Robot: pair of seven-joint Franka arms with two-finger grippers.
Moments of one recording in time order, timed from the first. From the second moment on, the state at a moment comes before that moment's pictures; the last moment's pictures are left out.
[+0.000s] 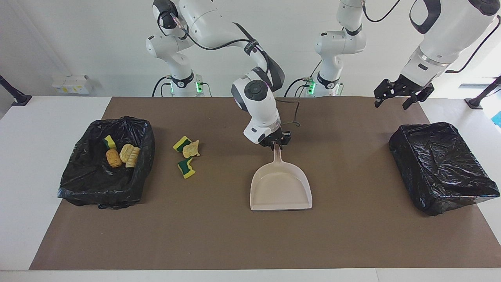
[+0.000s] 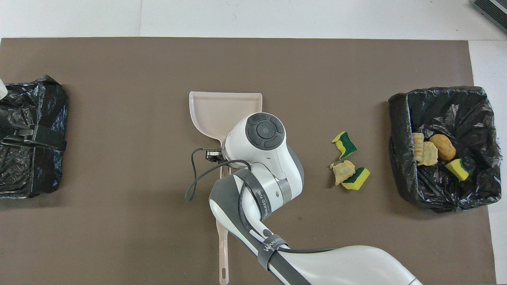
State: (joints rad) left arm 0.01 -0.03 -0.05 -1.62 -0.04 1.52 0.07; right arm 0.62 0.47 0.03 -1.65 0.30 2.23 0.55
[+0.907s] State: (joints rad) left arm 0.01 -0.03 -0.05 -1.62 -0.04 1.52 0.07; right arm 0.62 0.49 0.03 -1.65 0.33 2.26 0.55
